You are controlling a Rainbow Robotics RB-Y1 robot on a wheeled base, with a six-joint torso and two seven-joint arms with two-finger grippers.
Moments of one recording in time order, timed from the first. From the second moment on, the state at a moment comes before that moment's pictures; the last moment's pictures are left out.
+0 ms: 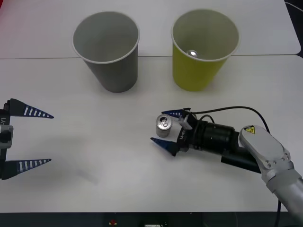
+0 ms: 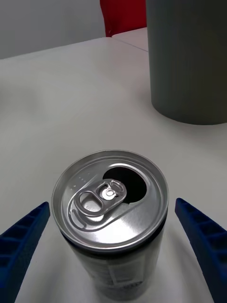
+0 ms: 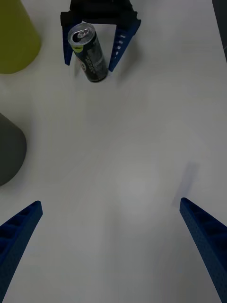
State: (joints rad) right arm -0.30 -0.40 0.36 -1.26 1.27 -0.79 0.23; left arm 0.26 1.13 0.26 -2.01 -1.31 -1.13 -0.09
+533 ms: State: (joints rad) right arm -0.31 -0.40 0.36 -1.26 1.27 -0.79 0.24; left arm 0.26 1.13 0.26 -2.01 -1.31 -1.13 -0.09
